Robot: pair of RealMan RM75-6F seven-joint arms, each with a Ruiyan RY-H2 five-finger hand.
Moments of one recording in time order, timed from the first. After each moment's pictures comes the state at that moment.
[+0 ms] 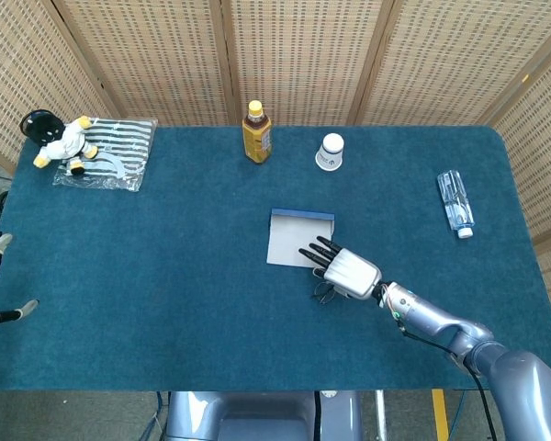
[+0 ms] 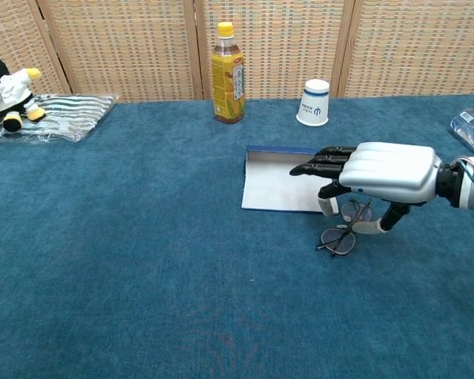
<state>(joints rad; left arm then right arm) -0.16 -1.03 -0.10 -1.68 1.28 1.32 -0.02 0.83 -1.68 -0.17 -0.70 -1.85 1.17 0.25</state>
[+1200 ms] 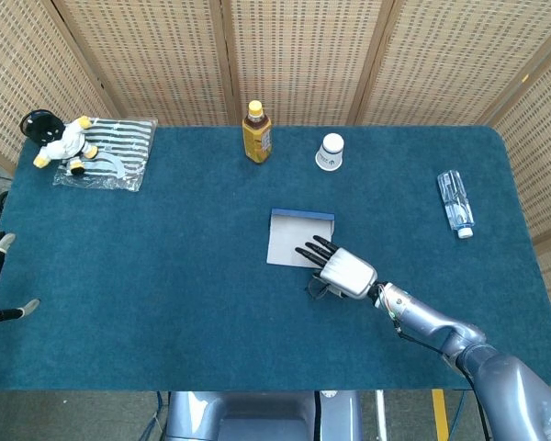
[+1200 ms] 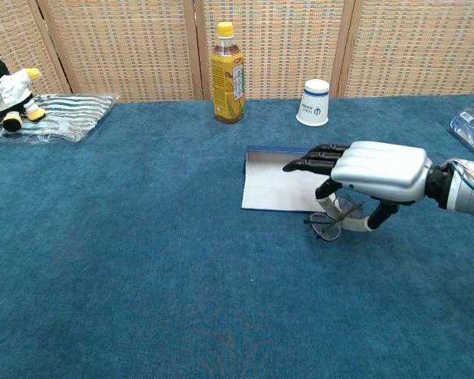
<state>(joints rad) -0.17 -1.03 -0.10 -1.67 1.25 1.28 -0.01 0.82 -1.75 -0.16 -0.63 -1.82 1.20 0.32</state>
